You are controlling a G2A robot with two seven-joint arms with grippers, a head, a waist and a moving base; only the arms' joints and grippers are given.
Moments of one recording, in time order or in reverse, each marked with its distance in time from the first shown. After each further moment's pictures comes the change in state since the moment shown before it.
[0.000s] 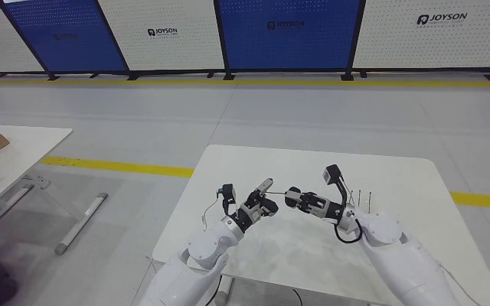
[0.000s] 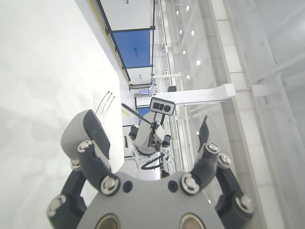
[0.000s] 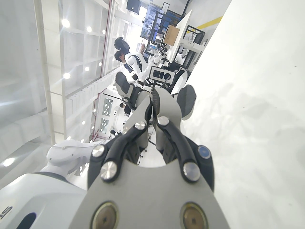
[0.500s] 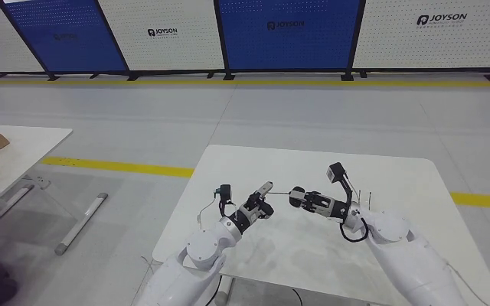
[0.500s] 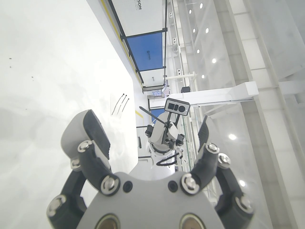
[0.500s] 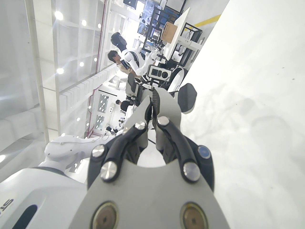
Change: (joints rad) left arm 0.022 0.011 -0.019 -0.038 0.102 0.082 0.015; right arm 0.011 0.019 0.021 -0.006 -0.018 0.000 0.044
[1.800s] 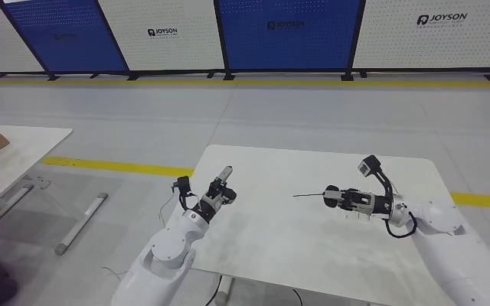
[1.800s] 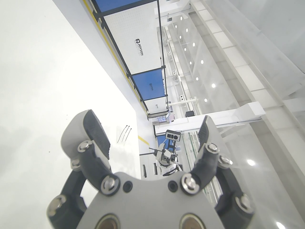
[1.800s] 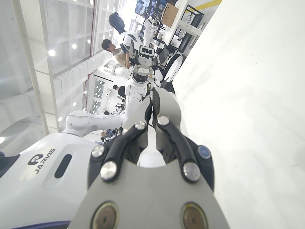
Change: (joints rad) left arm 0.154 0.040 -0.249 -0.183 0.074 0.070 0.069; right arm 0.033 0.116 0.141 0.003 0.057 0.000 0.294
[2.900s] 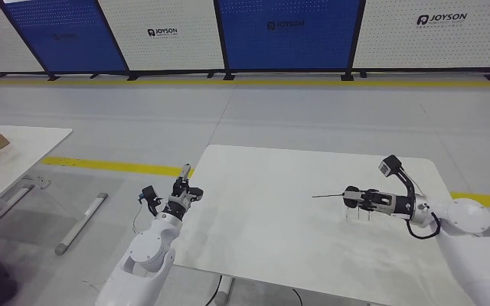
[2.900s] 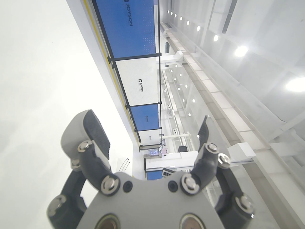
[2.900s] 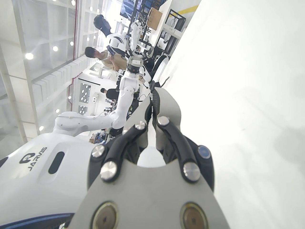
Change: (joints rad) left arm 0.070 0.007 -0.170 0.087 -0.178 -0.061 0.124; right arm 0.019 0.065 0.079 0.058 -0.031 0.003 0.103
